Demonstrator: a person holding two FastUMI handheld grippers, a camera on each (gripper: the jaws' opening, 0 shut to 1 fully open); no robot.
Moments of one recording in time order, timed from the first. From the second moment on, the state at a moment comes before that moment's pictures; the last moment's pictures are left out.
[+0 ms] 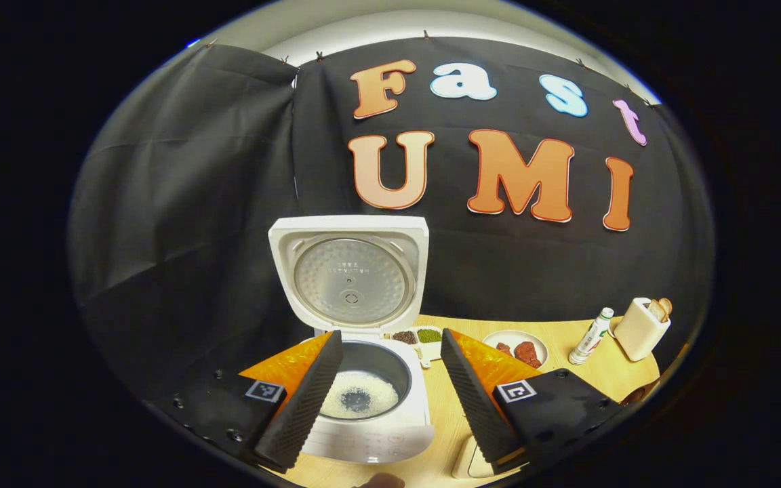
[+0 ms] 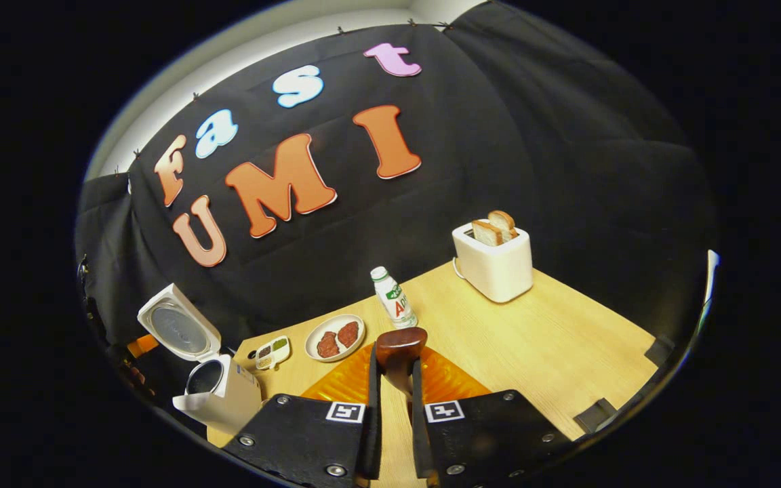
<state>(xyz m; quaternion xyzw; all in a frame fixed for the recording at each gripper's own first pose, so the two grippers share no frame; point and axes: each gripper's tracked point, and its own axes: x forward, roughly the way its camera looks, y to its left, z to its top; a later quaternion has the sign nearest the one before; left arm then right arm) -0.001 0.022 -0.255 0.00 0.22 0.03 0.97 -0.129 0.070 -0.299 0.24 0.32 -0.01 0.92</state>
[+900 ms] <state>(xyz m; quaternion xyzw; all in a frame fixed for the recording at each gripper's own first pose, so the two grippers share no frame) 0.057 0.072 -0.182 0.00 0.15 0.08 0.99 -0.154 0.053 -0.381 0.36 0.35 -0.04 0.86</state>
